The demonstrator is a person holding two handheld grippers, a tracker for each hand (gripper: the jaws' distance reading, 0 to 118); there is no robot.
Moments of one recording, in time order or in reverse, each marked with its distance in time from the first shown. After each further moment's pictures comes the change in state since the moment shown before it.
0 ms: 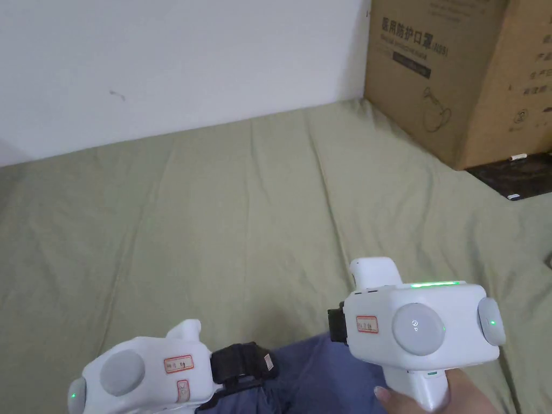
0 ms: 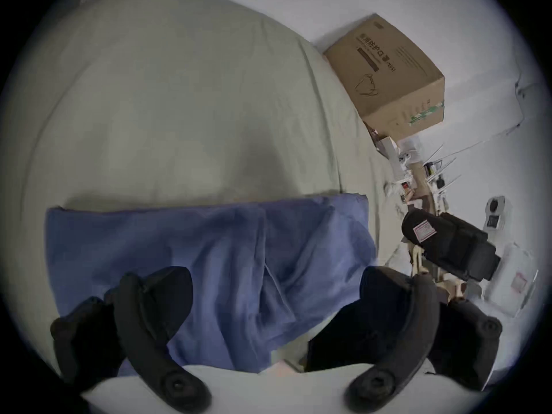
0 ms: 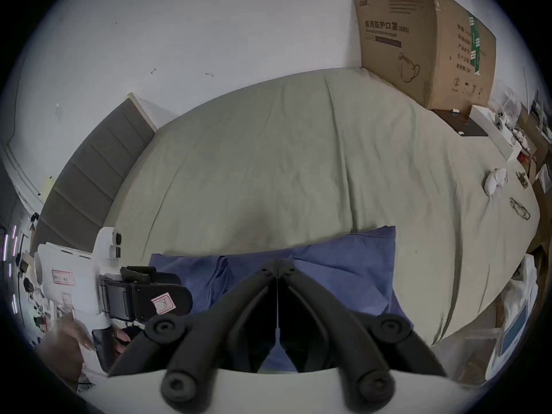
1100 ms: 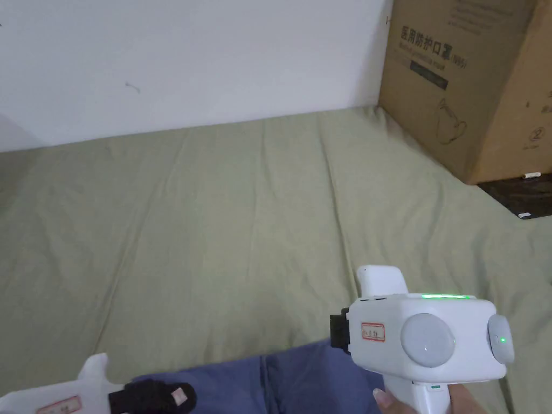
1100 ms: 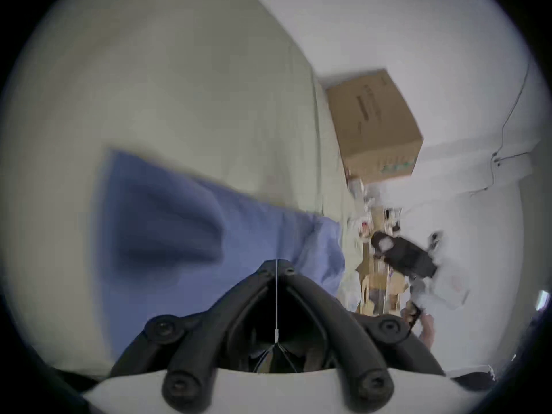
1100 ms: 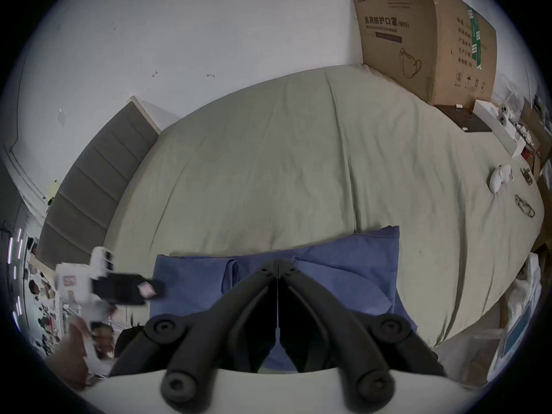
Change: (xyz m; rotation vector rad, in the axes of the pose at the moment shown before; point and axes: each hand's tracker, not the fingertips) left arm -0.103 -0.028 0.080 0.185 -0.212 0.235; right arm 0.001 0.003 -0.001 -0.005 0.029 -0.009
